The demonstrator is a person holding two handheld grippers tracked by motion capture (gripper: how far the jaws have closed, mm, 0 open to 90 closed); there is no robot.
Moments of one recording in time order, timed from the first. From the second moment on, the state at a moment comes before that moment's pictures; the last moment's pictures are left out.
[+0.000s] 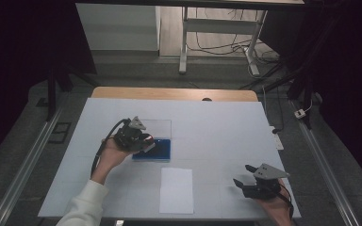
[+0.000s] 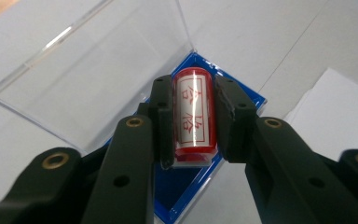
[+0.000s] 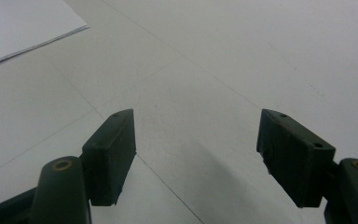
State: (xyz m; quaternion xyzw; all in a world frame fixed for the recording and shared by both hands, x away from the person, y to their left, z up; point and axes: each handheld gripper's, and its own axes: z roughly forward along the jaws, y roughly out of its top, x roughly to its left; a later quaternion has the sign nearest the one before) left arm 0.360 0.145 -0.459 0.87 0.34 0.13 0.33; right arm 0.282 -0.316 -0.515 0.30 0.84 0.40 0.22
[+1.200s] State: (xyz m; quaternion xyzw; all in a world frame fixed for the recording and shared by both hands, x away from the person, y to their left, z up) left arm 0.372 0.139 -0.484 0.88 0.36 0.12 0.29; right arm 0.282 -0.315 -0.518 0.29 0.85 0.39 0.21
